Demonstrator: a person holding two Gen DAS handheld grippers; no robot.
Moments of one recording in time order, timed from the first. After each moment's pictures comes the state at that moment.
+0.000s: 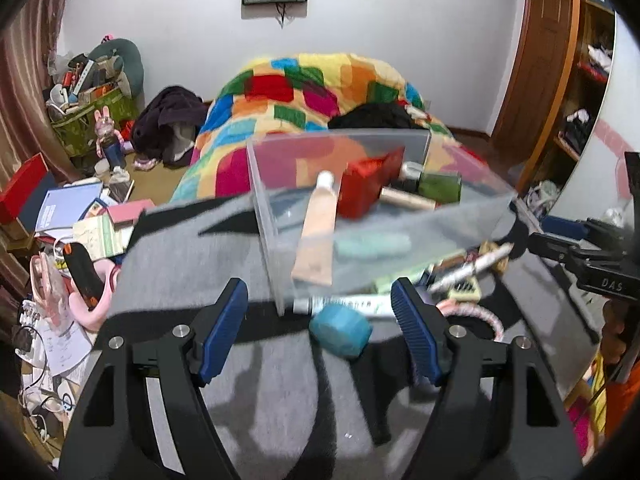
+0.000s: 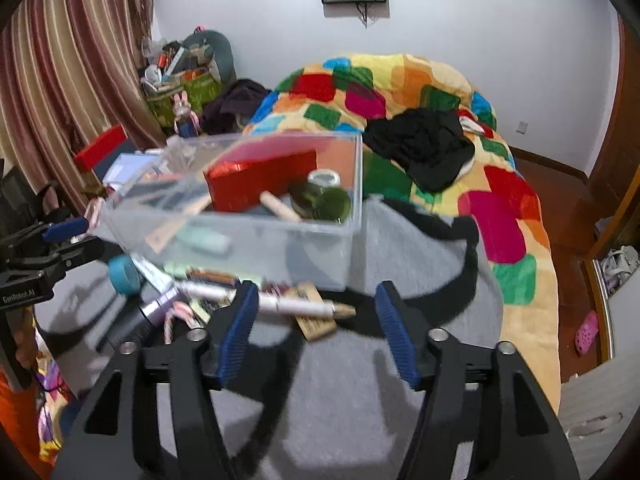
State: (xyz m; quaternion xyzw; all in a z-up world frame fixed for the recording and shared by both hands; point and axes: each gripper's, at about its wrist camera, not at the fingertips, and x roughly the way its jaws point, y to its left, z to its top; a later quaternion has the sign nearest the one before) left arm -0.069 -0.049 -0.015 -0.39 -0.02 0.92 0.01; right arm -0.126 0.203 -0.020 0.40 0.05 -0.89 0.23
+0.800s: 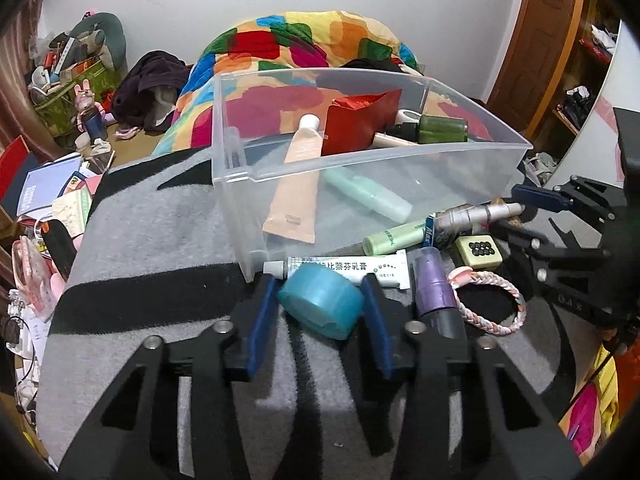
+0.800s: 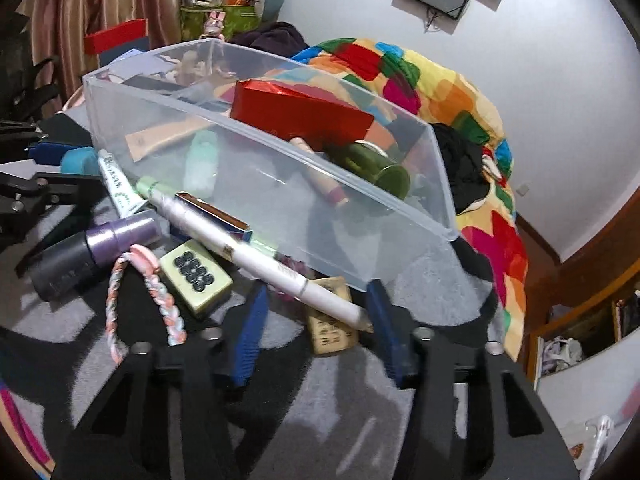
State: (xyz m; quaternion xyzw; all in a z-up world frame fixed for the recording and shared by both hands) left arm -0.084 -0.038 -0.053 -0.45 -0.03 0.89 0.03; right arm -0.127 0.142 -0.061 0.38 0.26 -0.86 0.23
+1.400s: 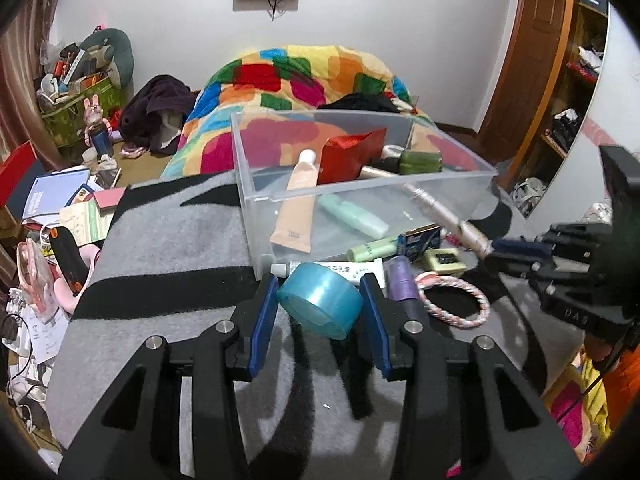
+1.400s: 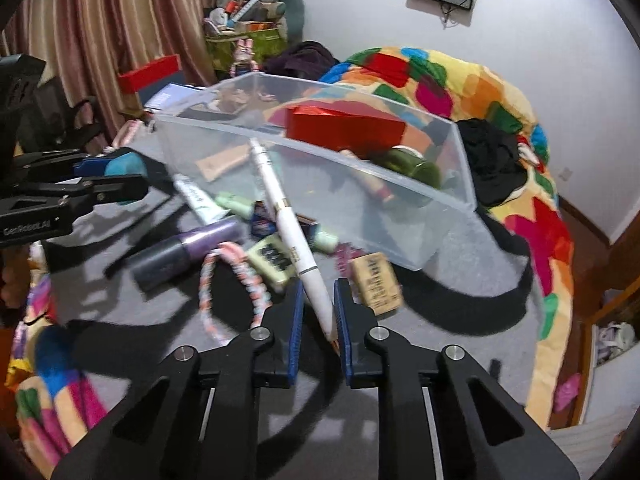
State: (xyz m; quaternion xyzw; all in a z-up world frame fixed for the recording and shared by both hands) left arm -0.047 -0.043 -0.018 -0.39 -0.04 0.92 0.04; right arm -0.093 0.157 -0.038 0.40 0.16 -0.84 0.32
